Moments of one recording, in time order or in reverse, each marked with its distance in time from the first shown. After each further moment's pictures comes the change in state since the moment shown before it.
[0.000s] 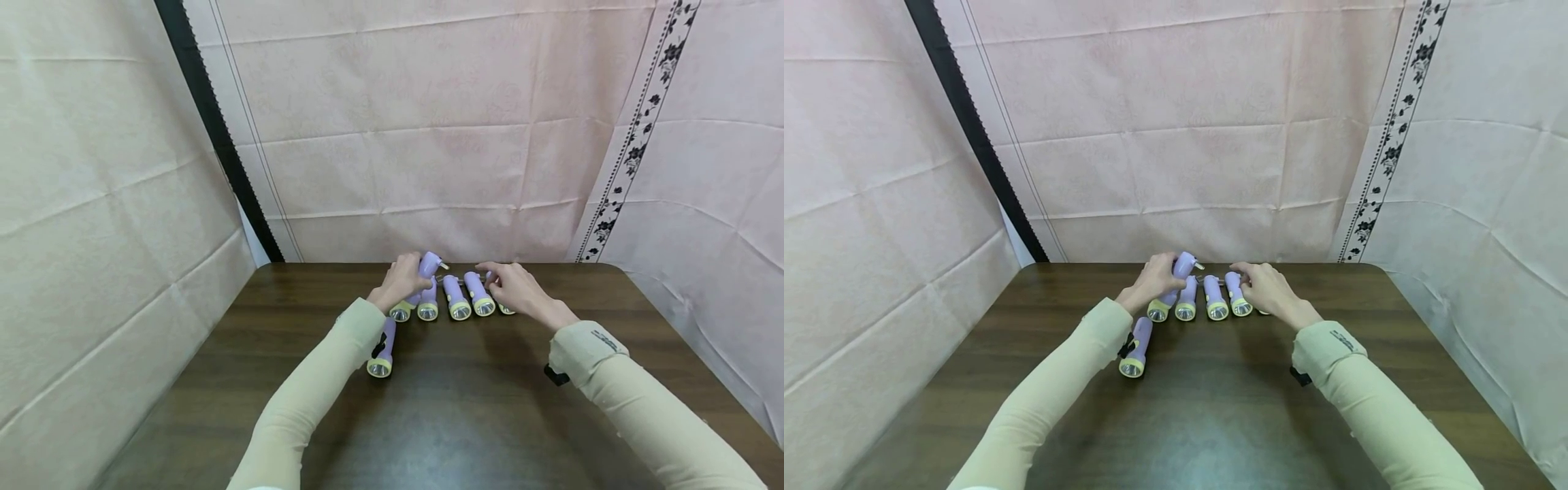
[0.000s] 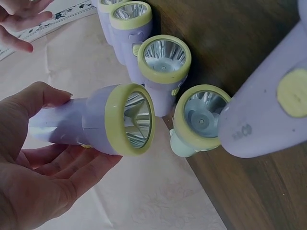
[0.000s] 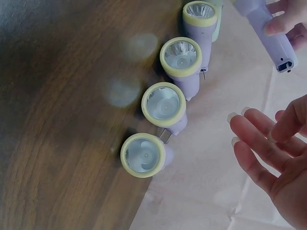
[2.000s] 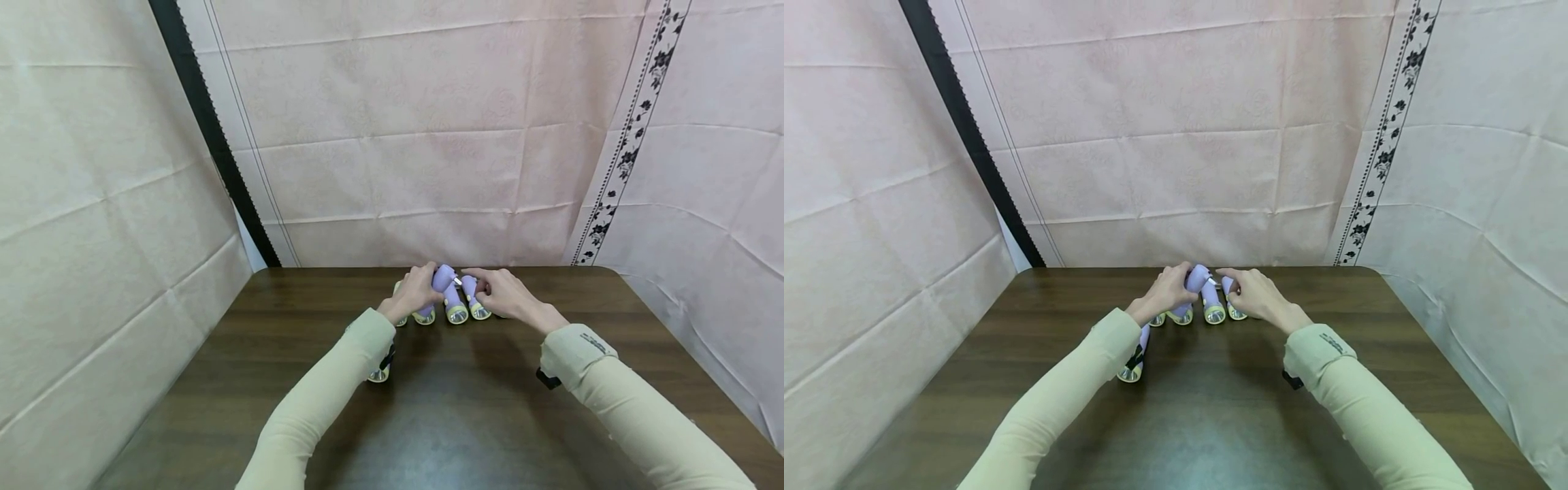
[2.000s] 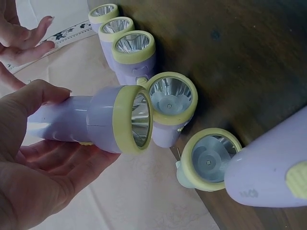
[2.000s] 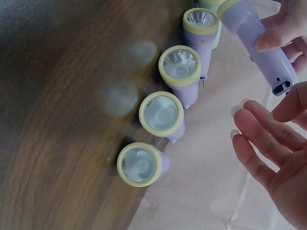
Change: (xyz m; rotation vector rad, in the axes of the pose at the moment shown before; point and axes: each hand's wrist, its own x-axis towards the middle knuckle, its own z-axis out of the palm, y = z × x) left_hand -0.006 0.021 0.018 -0.017 -0.019 0.104; right_hand 0.003 -0.006 0.009 0.008 -0.018 -0.092
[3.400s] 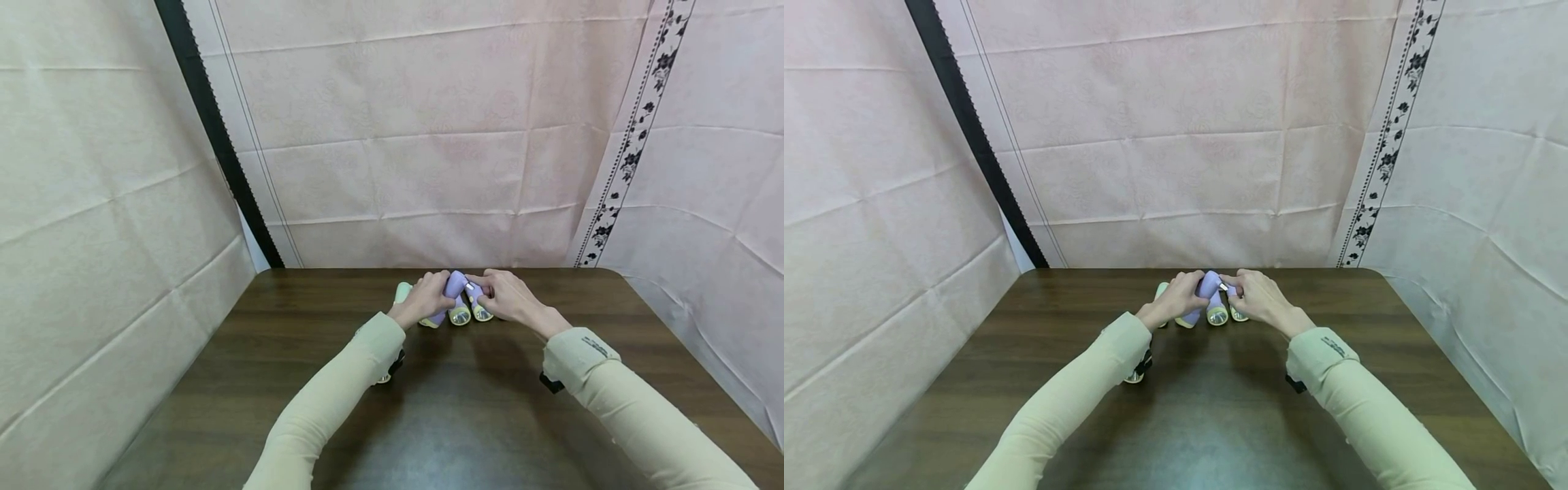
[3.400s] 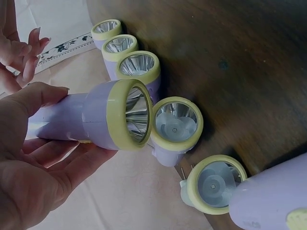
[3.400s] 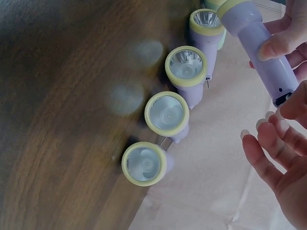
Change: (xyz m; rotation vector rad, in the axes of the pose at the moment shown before) left_hand -0.001 0.010 0.010 -0.027 -0.079 0.080; right_hand -0.005 -0.001 0.002 -0.107 0.065 -0.040
